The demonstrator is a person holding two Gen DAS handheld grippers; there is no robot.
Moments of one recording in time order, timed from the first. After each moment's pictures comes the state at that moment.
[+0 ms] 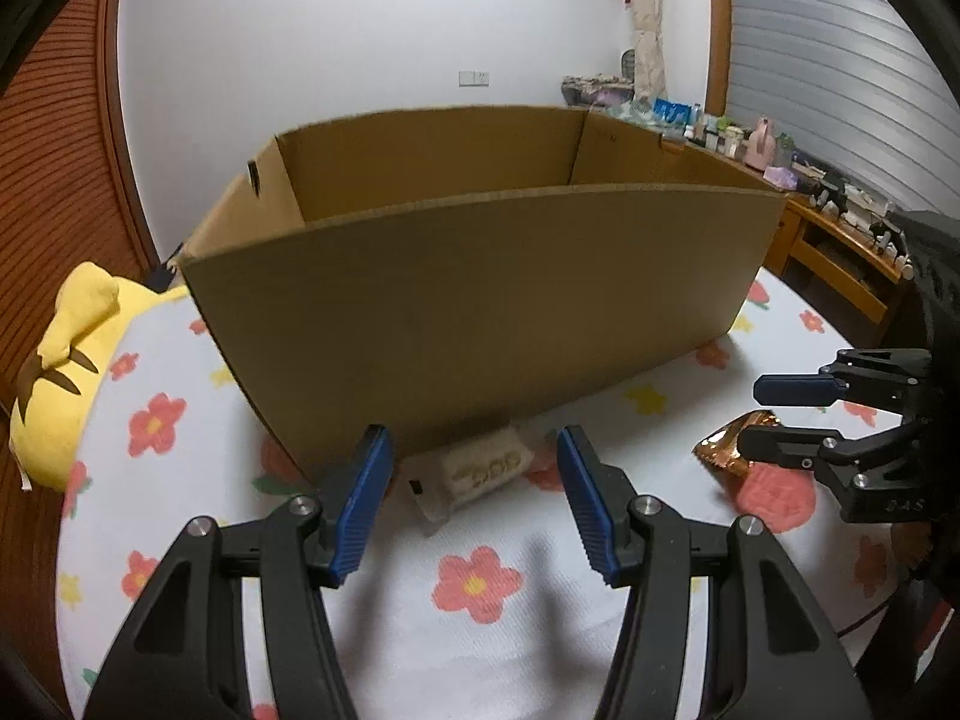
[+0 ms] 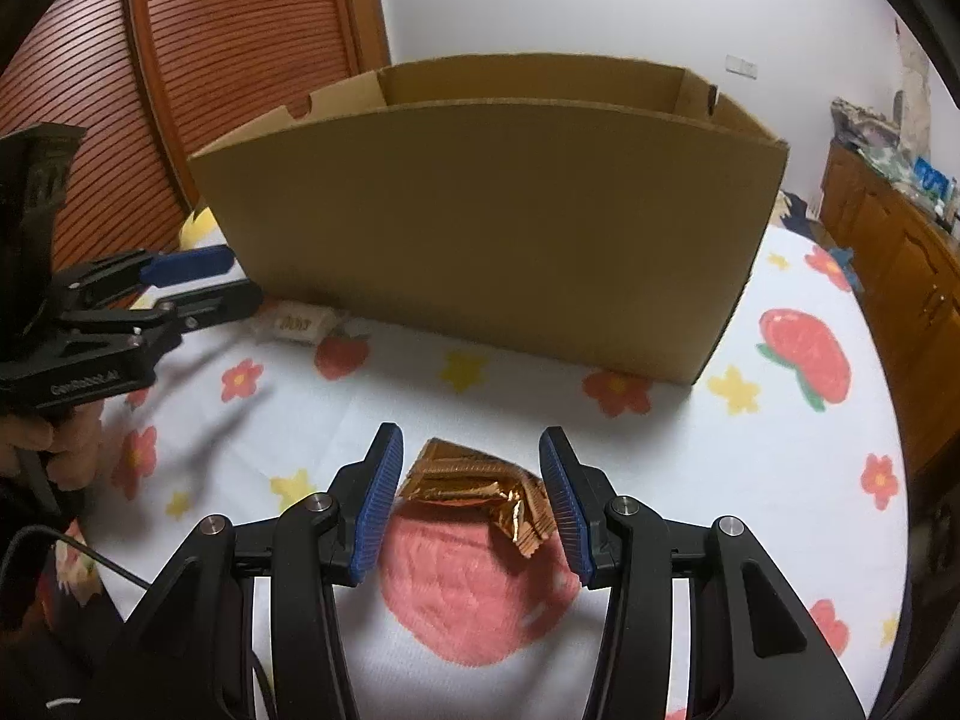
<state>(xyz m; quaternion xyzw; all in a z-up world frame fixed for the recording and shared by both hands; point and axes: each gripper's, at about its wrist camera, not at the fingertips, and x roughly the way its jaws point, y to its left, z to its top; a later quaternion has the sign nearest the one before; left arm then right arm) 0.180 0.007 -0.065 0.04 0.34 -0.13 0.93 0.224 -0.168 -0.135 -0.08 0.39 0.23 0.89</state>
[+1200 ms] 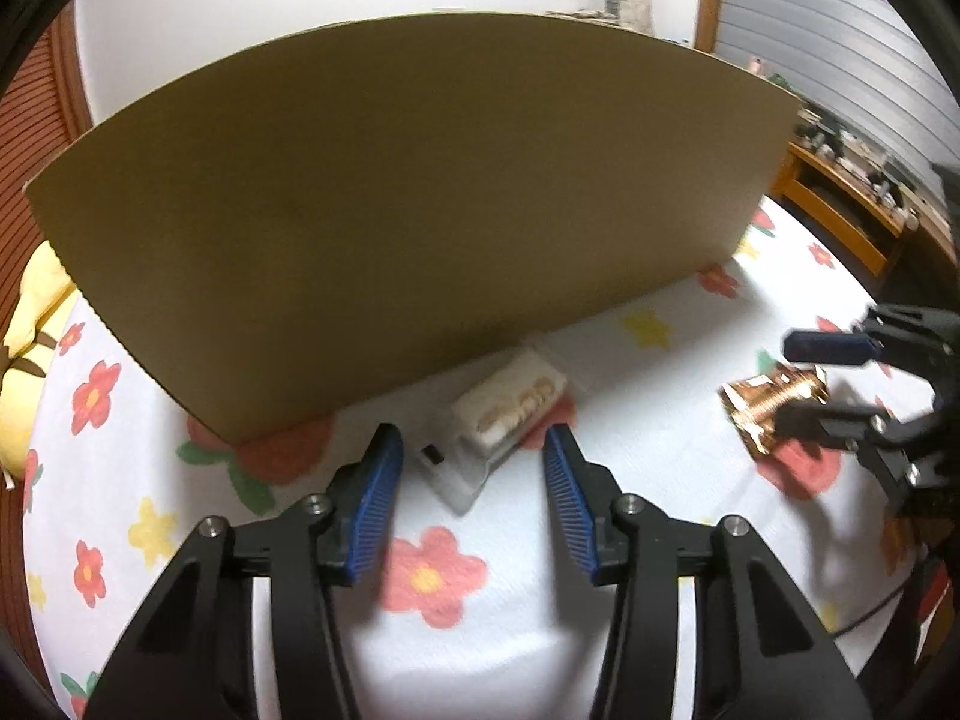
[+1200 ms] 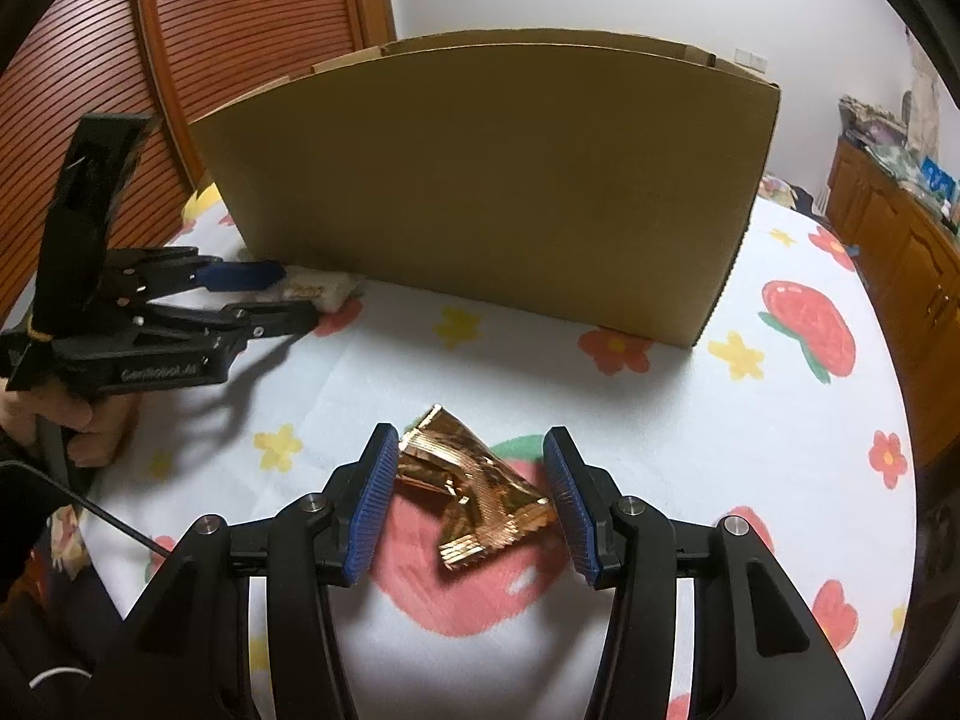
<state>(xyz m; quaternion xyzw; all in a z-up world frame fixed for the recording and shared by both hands) 0.200 -0.015 -0.094 0.06 0.41 -0.15 0.89 0.220 -0.175 -0.148 -0.09 0.40 0.24 0.88</state>
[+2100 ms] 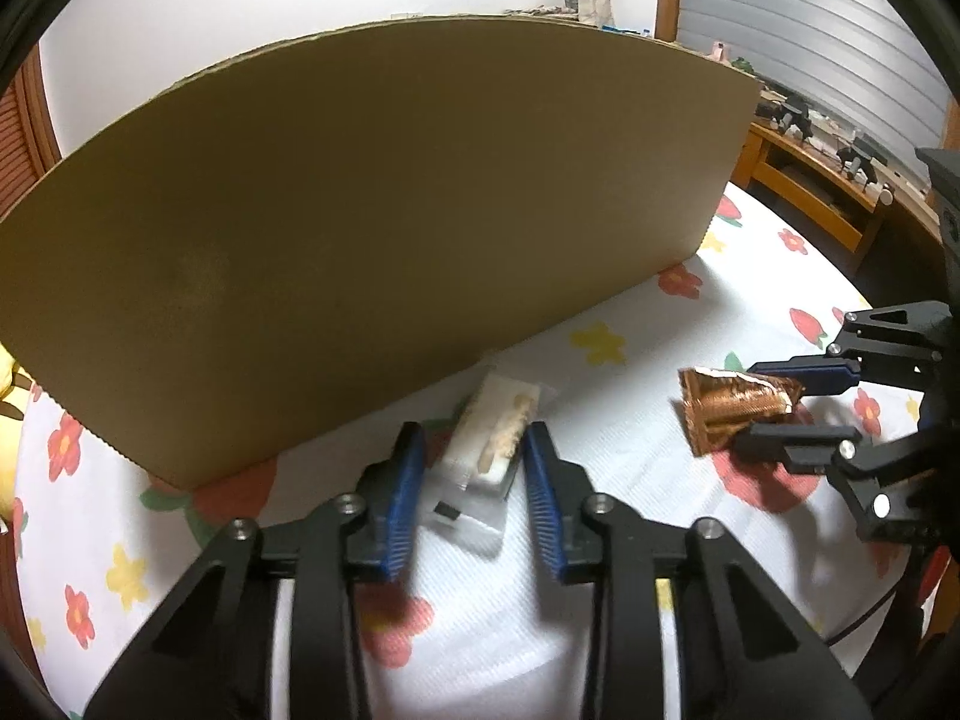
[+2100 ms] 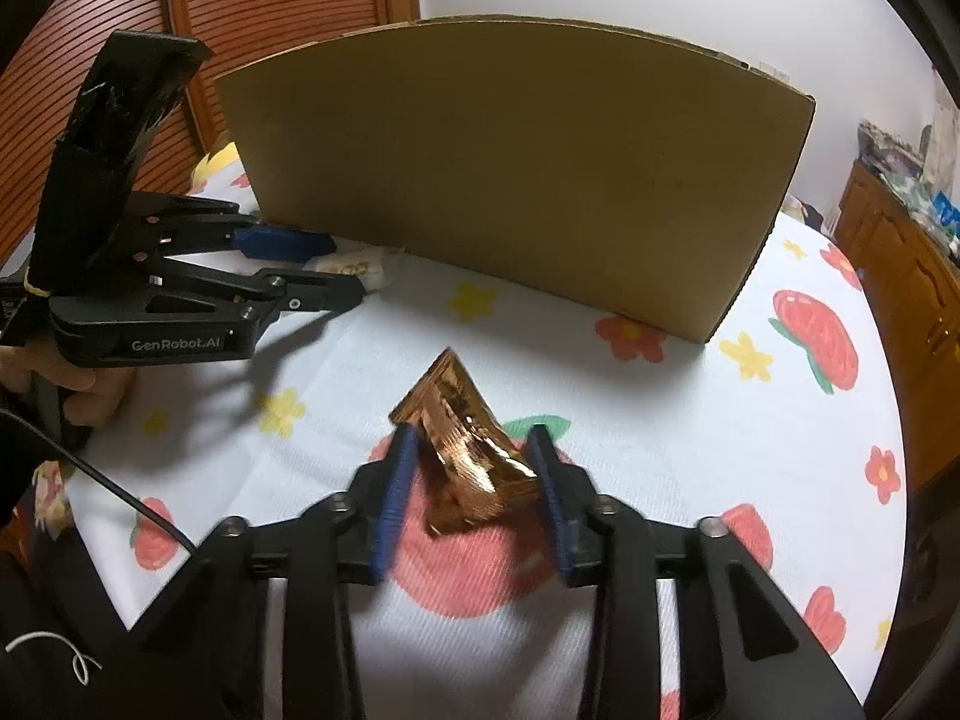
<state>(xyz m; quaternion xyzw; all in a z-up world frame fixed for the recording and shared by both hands) 0.207 -0.033 -0.091 0.08 0.41 -0.19 0.89 0.211 -0.163 -0.156 -0.14 0.40 0.25 0.87</state>
